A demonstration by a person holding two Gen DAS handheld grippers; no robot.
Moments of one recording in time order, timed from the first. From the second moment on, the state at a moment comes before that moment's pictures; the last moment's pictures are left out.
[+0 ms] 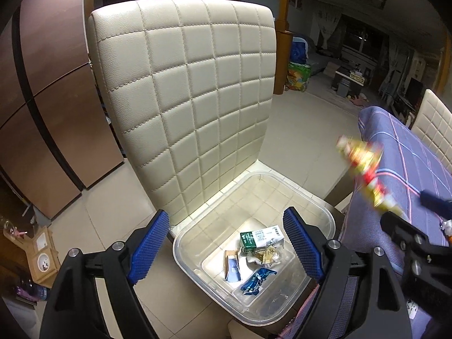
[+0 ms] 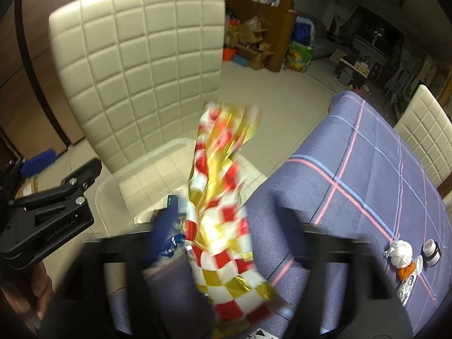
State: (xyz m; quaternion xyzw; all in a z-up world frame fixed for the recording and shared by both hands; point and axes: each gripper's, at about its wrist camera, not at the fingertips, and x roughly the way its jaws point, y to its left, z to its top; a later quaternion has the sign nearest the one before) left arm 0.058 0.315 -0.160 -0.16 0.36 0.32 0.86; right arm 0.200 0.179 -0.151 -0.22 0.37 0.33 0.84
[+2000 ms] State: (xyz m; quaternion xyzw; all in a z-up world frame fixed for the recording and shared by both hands) left arm 0.081 -0.137 -0.173 0.07 0.45 -0.14 0.88; right arm 0.143 -0.288 -0.147 -0.03 0.39 -0.03 0.92
